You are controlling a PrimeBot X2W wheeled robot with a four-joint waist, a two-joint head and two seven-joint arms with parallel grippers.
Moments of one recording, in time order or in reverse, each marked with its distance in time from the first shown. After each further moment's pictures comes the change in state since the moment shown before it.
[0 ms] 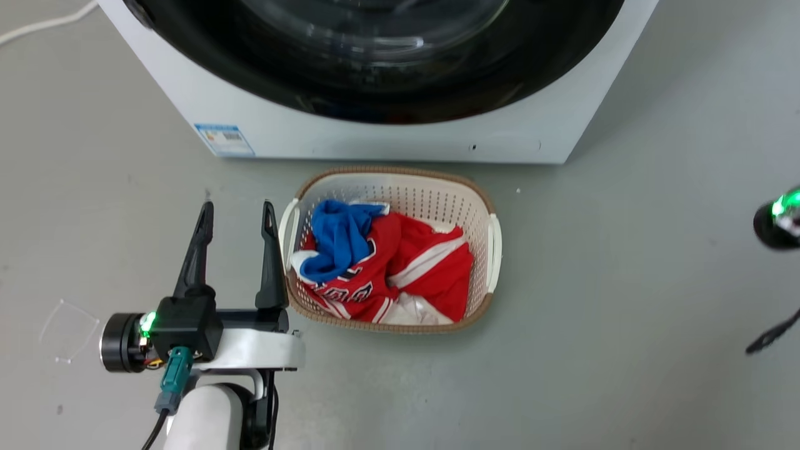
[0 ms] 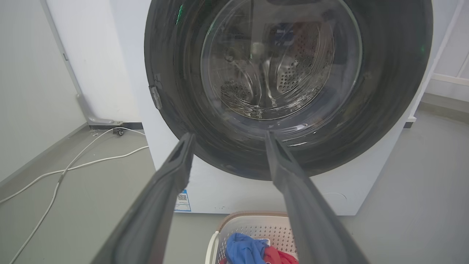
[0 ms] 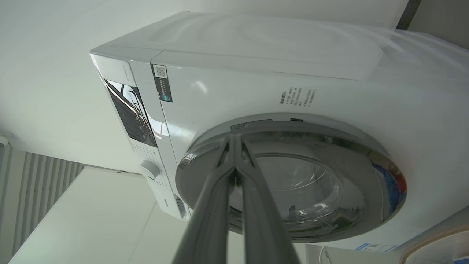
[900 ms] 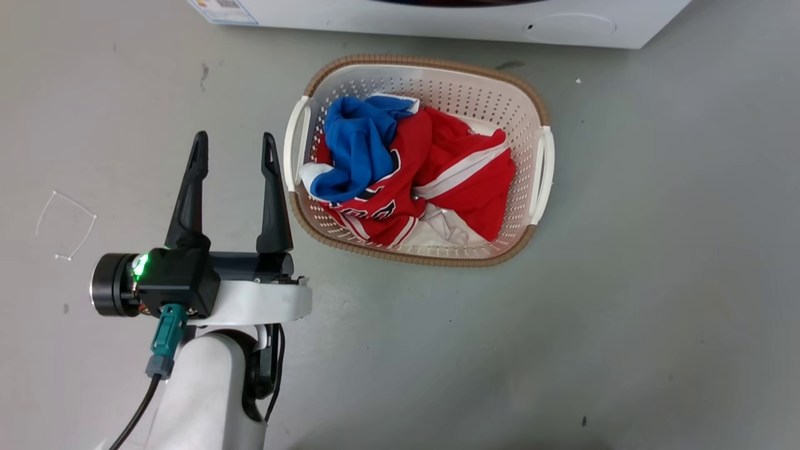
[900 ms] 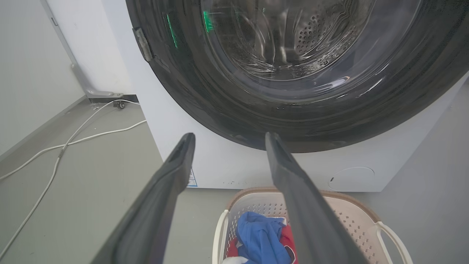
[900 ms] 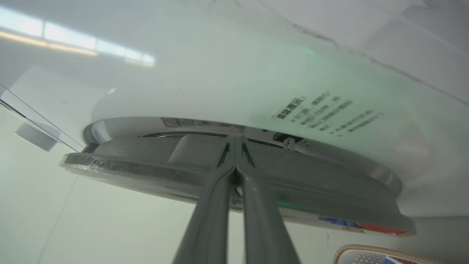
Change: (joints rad) left arm -0.138 0.000 -0.021 -0.038 0.003 0.008 0.000; right arm -0.688 -0.163 0.227 0.361 -0.144 0.000 0.246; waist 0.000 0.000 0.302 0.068
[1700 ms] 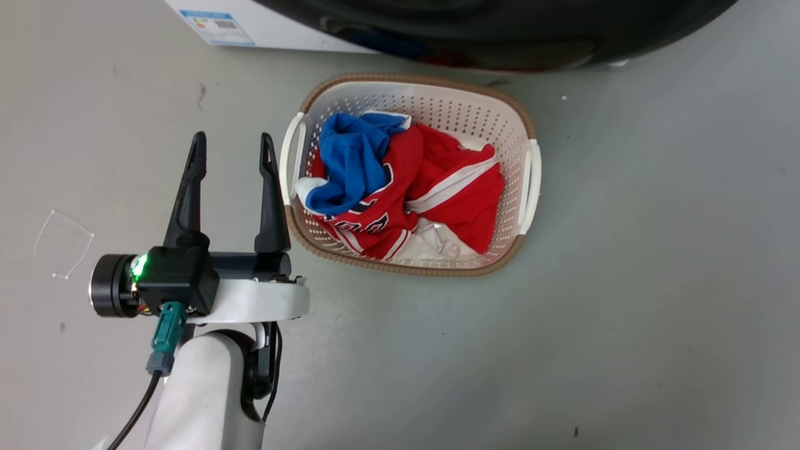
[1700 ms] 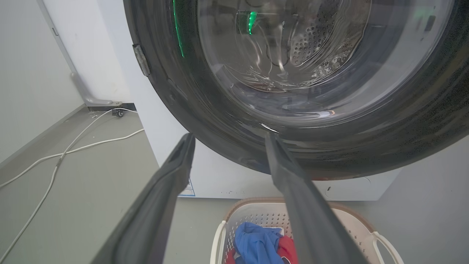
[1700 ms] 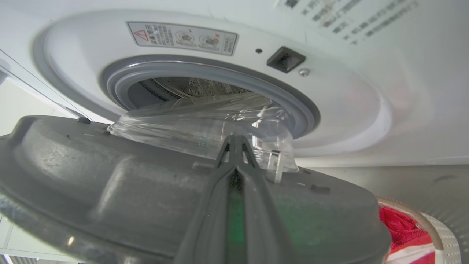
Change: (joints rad) left arm -0.014 0.000 0.003 0.015 0.002 0.002 0.000; right arm 0.066 -0.002 0.112 -0.036 -0.050 0.000 0.134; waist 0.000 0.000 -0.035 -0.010
